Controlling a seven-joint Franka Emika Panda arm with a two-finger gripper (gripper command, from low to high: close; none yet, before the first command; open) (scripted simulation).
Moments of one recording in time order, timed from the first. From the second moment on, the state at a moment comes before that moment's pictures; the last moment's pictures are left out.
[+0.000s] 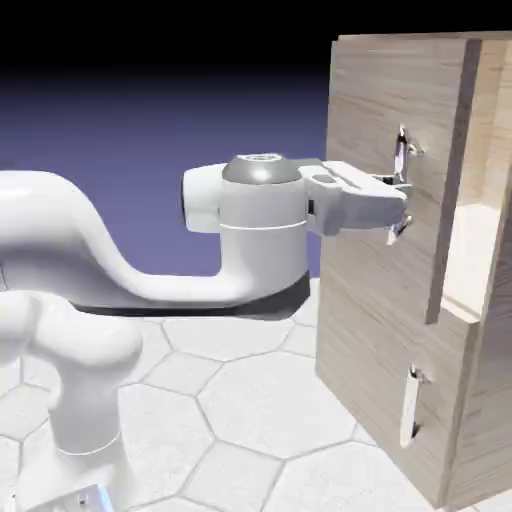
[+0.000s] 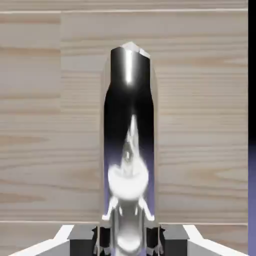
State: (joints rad) arm 0.47 -1.06 -0.87 -2.46 -2.45 2.96 2.51
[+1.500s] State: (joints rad) arm -0.03 -1.74 0.49 -2.97 -0.87 2.10 1.99
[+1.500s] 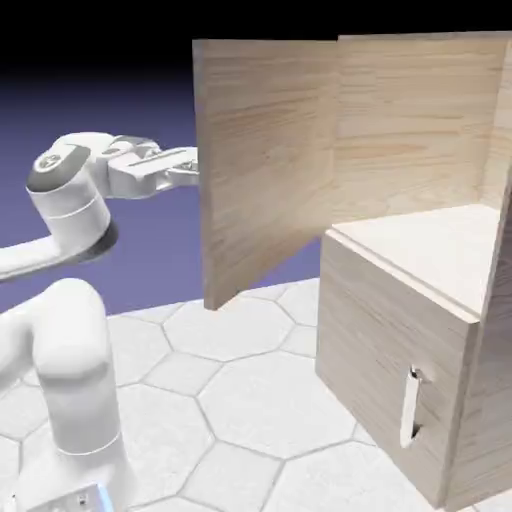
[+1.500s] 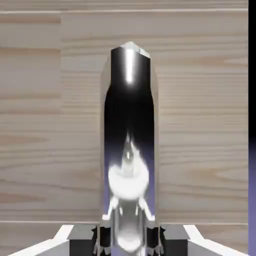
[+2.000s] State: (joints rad) arm -0.33 -1.76 0.93 -2.63 -0.42 1.71 1.88
